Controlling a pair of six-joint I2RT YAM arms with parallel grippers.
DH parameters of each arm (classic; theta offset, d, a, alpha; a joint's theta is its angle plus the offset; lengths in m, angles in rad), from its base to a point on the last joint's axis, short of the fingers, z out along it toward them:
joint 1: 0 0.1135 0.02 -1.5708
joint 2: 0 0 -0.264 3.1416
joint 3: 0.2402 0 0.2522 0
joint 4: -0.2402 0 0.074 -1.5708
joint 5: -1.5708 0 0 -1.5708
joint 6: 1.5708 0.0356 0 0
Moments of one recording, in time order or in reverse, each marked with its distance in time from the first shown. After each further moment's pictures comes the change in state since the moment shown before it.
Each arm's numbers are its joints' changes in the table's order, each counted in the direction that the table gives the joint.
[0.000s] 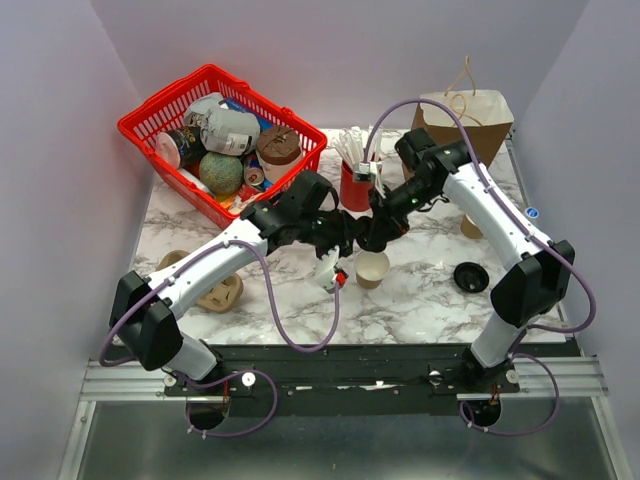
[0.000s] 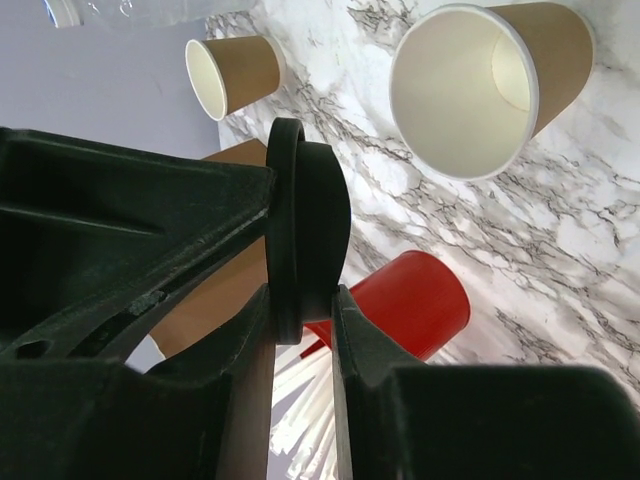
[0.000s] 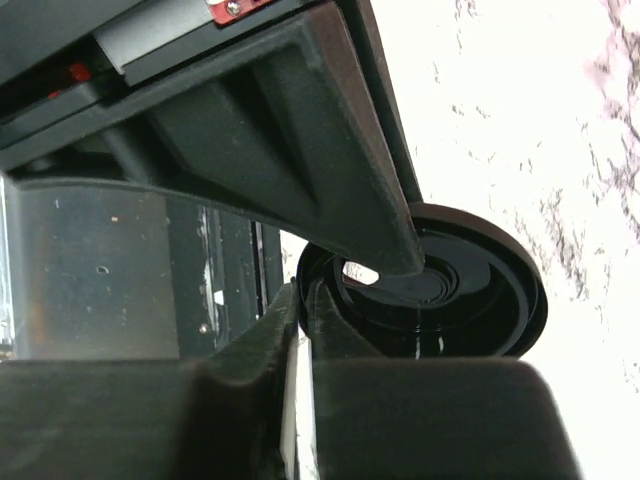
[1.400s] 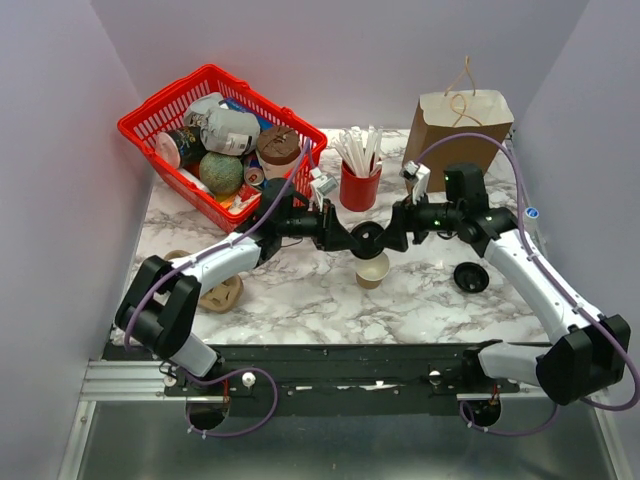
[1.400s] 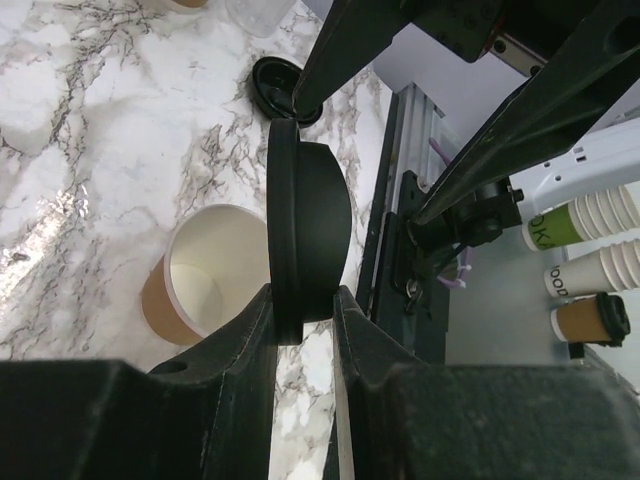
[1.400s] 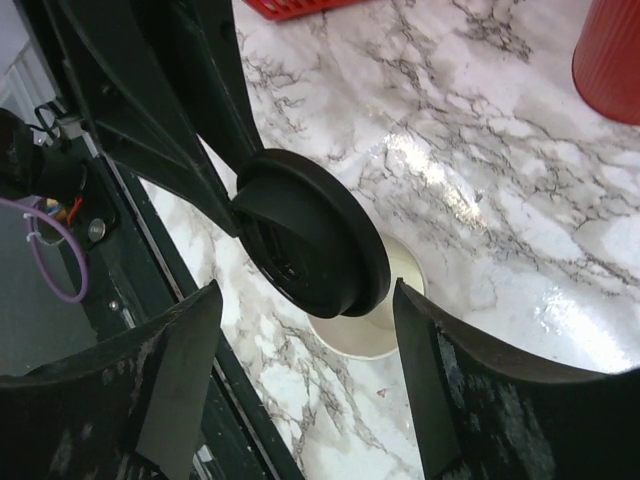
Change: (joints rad) left arm 0.198 0.051 -0.399 0.986 -0.315 -2.515; right arm -0.114 -0.481 -0.642 0.826 -0.204 0.698
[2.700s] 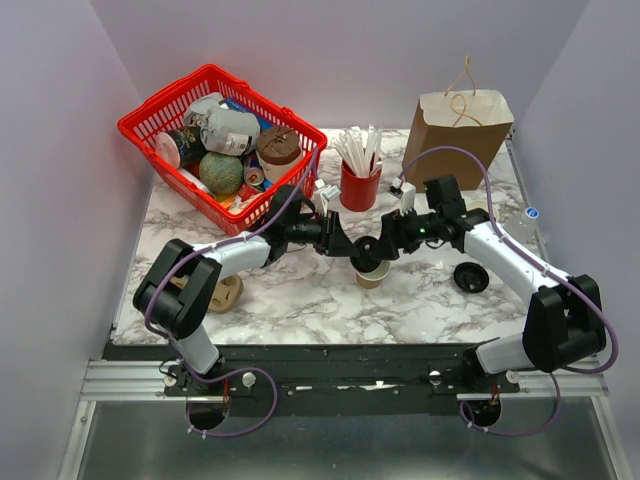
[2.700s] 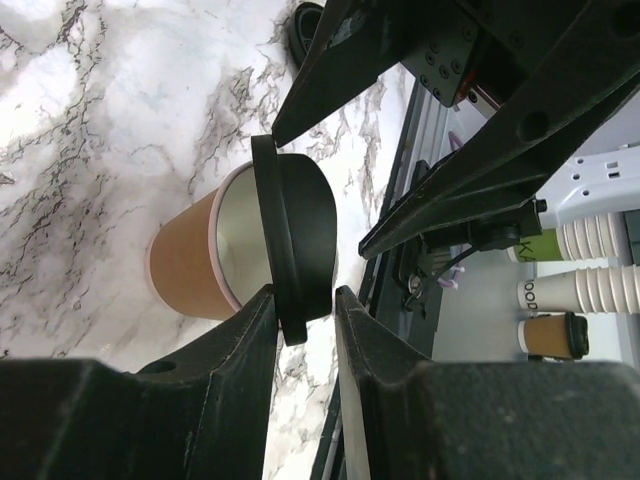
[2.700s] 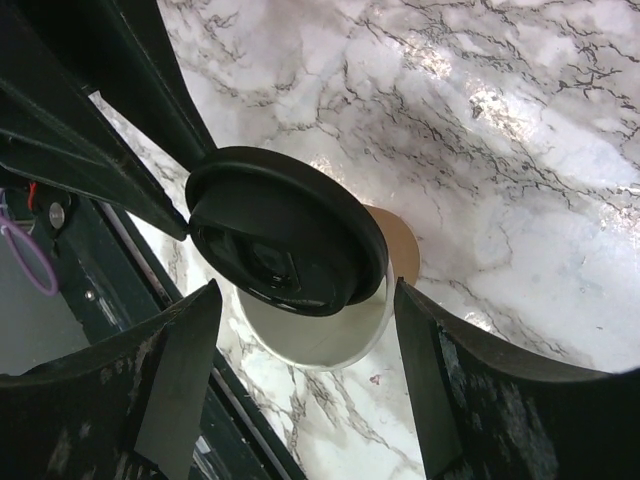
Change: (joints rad) left arm 0.000 0.140 -0.011 0.026 0.019 -0.101; right arm 0.000 0.172 -0.102 0.064 -0.042 0.034
